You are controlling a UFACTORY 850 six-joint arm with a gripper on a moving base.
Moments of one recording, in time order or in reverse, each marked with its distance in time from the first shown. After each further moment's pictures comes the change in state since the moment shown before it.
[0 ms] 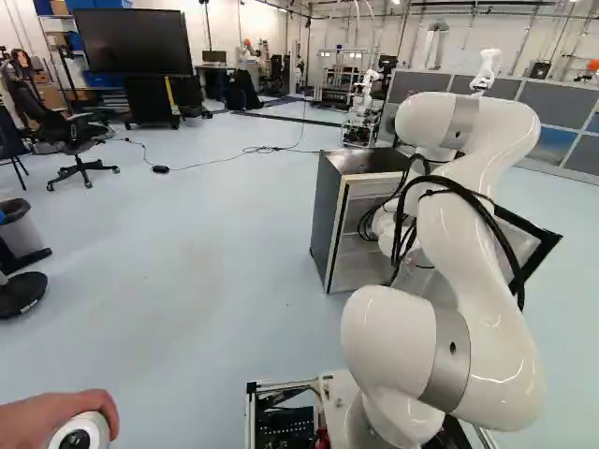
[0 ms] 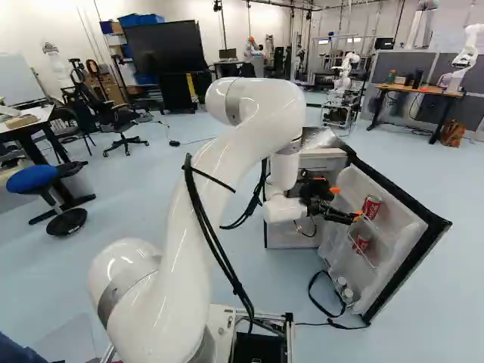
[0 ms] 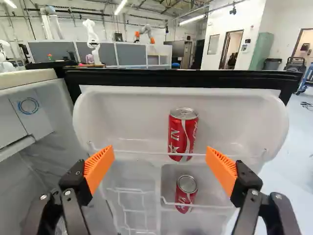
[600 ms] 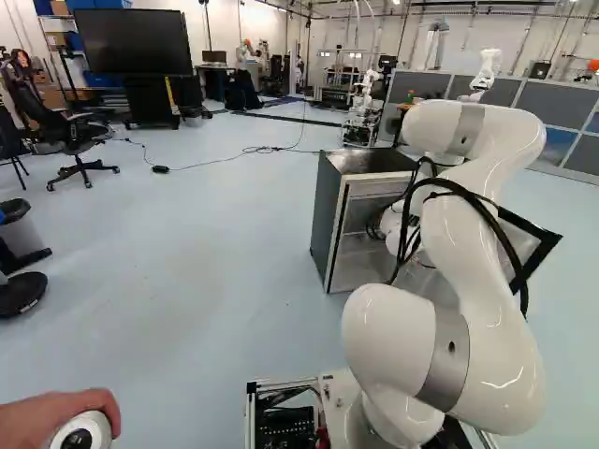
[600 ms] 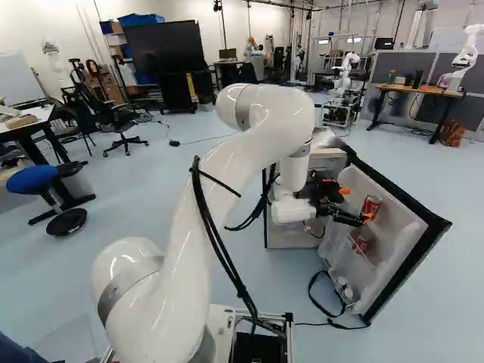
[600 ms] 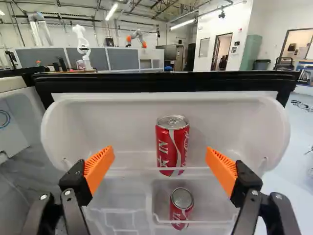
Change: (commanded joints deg) arm -3.1 -2.2 -4.0 0.0 0.0 0.0
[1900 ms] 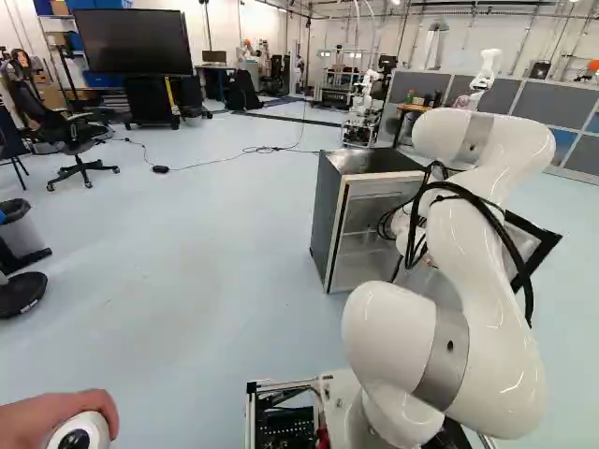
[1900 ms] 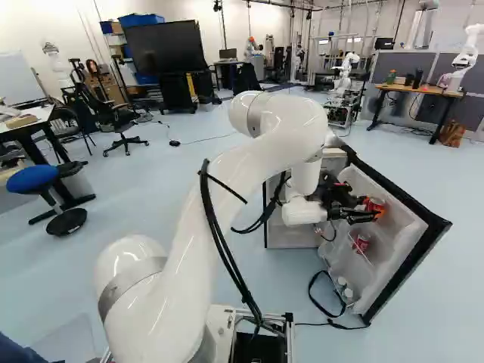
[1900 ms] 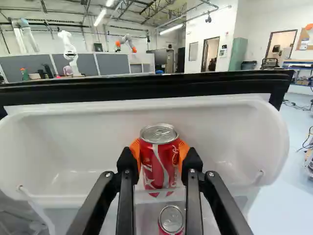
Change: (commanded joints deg) arm -3.4 -1.8 -3.9 0.0 0.0 0.0
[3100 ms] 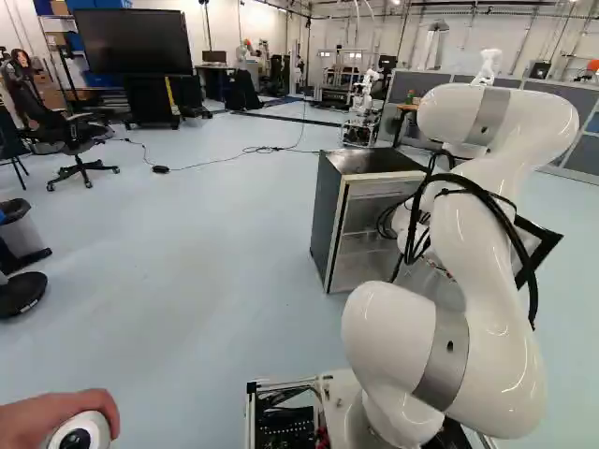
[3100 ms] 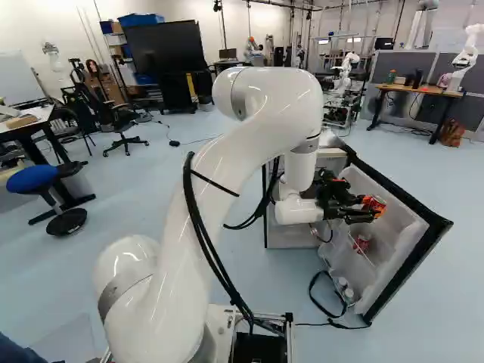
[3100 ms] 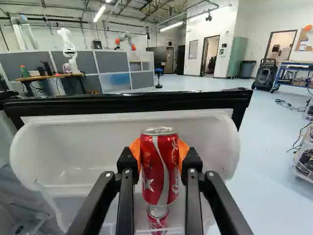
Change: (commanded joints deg) arm 0.0 8.8 11.0 0.0 0.0 0.0
